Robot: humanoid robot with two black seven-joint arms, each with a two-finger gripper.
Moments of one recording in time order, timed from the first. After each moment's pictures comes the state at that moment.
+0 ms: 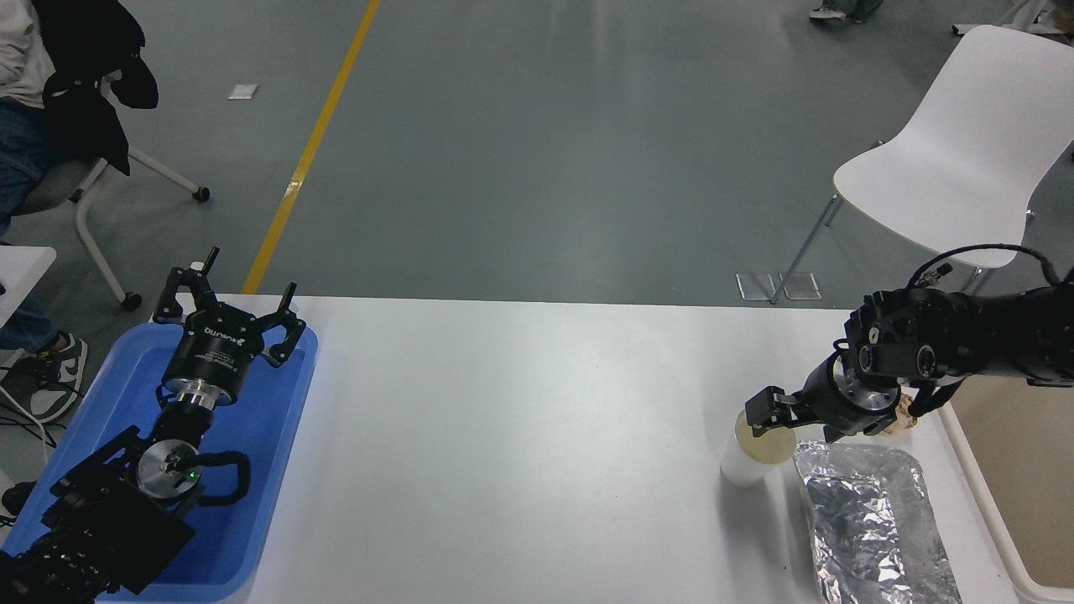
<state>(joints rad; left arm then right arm) -0.60 0.23 -0.89 -0.31 -0.13 -0.77 -0.36 1.43 -0.24 -1.22 0.93 -0.22 0.40 0.09</state>
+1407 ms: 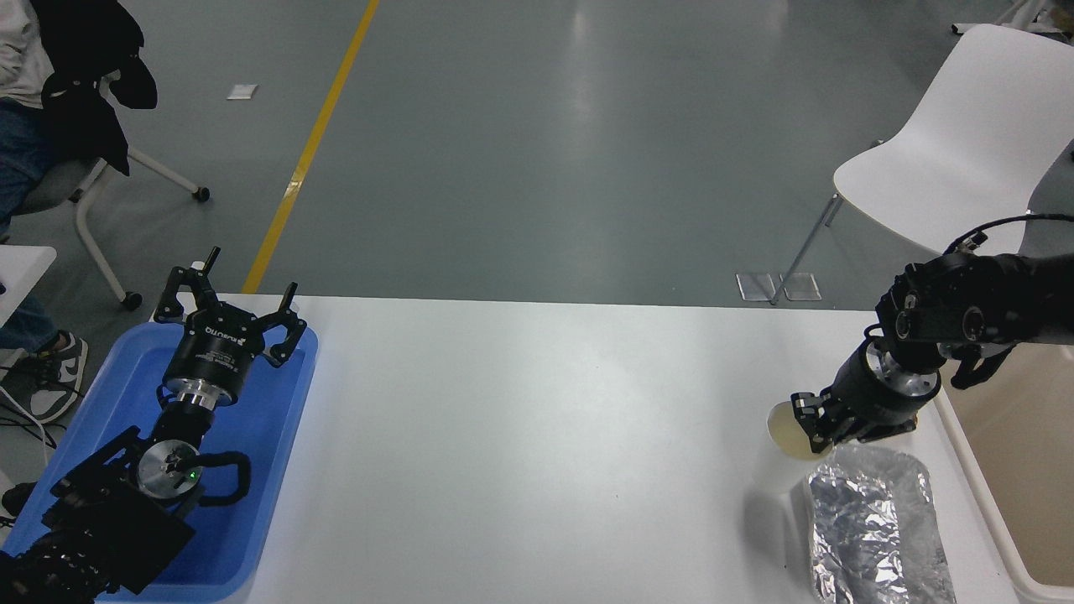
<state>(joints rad) -0.60 0.23 -0.89 -0.31 -0.13 -0.77 -0.36 1.70 -0.32 -1.29 1.11 -0.22 0.68 0.09</state>
